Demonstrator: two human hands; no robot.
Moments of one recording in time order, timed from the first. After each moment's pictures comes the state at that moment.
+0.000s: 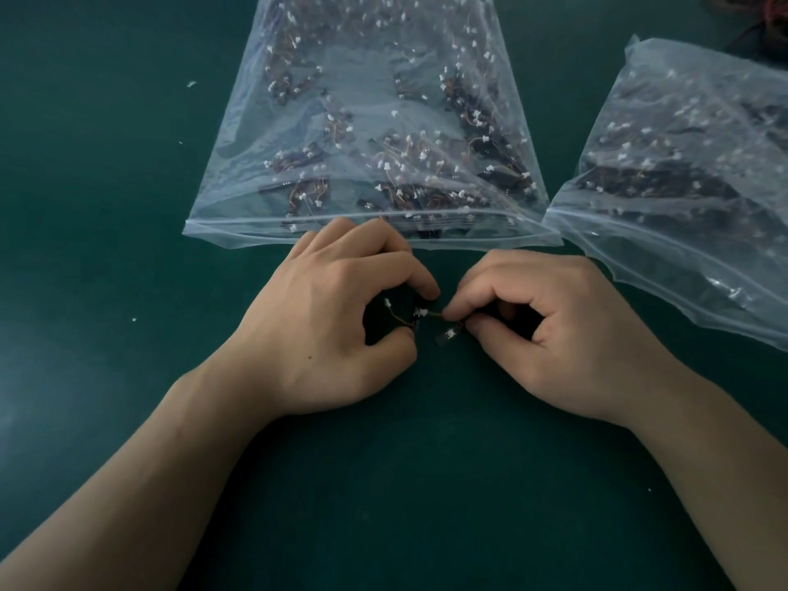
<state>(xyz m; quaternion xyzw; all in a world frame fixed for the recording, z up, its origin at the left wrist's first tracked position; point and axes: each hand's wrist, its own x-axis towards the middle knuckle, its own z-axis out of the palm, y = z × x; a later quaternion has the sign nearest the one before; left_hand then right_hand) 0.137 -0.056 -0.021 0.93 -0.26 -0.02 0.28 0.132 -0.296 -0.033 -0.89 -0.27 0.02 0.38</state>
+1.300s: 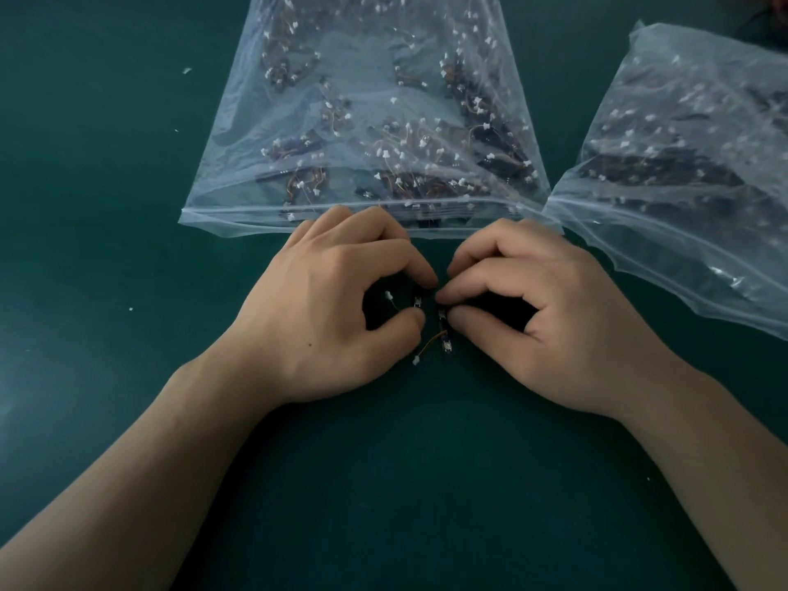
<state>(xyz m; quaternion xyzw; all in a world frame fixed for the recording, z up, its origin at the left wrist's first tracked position) 0.137 -0.058 -0.023 0.92 -0.25 0.00 0.29 0.130 -0.291 -0.036 -0.91 -0.27 -0.04 0.32</state>
